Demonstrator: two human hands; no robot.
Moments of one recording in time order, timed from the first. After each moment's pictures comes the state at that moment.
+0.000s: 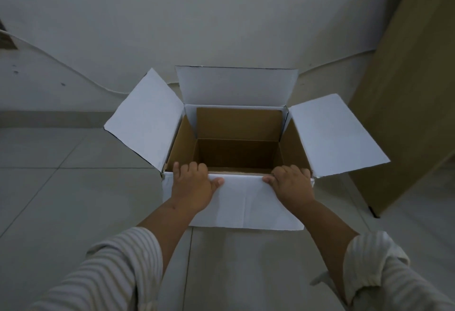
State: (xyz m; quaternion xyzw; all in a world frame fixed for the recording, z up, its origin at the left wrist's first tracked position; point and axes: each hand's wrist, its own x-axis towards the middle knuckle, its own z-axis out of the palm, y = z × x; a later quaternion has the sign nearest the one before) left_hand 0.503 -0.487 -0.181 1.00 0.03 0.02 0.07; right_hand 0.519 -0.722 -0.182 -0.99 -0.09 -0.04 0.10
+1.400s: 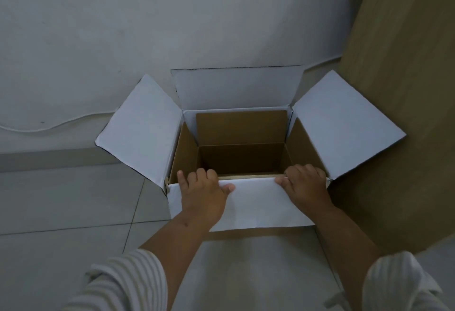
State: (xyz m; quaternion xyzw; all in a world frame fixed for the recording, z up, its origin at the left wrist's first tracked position) left_hand 0.713 -0.708 -0.185 1.00 0.02 0.04 0.08; right_hand 0.736 -0.940 -0.207 -0.98 -0.07 -0.17 0.12
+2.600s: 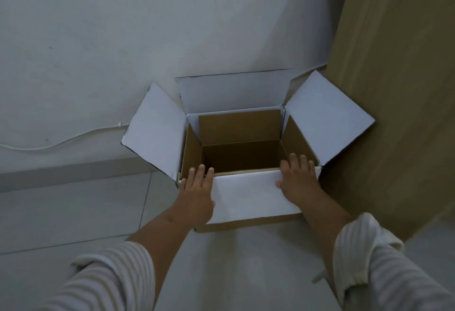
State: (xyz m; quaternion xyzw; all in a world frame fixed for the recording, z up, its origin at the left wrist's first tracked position) left_hand 0.712 -0.667 -0.176 0.99 -0.09 -0.06 0.08; right_hand 0.740 -0.915 -0.181 -1.00 0.01 -0.02 0.03
